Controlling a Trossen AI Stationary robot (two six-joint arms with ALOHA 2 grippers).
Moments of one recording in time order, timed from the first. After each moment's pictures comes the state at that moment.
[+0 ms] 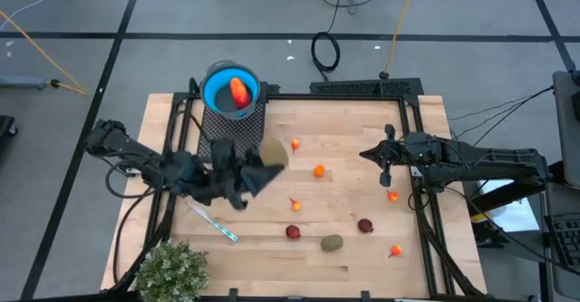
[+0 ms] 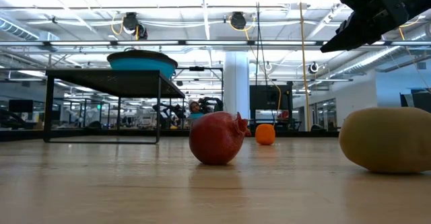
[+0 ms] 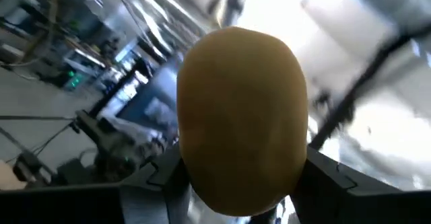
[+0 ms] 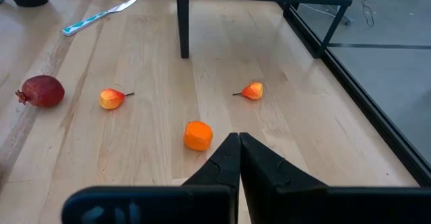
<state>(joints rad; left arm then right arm) -0.43 1.43 1.25 0.73 -0.57 -0.50 -0.10 0.53 0.47 -0.37 0.10 -0.07</state>
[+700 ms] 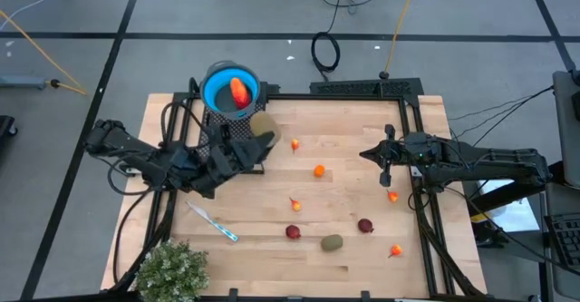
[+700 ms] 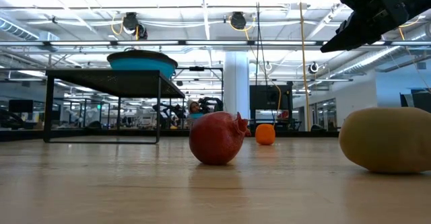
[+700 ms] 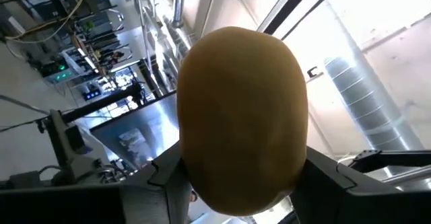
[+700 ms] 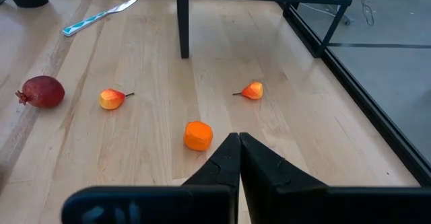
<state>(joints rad) -0.38 1.42 1.25 0.87 -0.66 -0.75 -0.10 0.53 0.47 -0.37 0.10 -0.06</state>
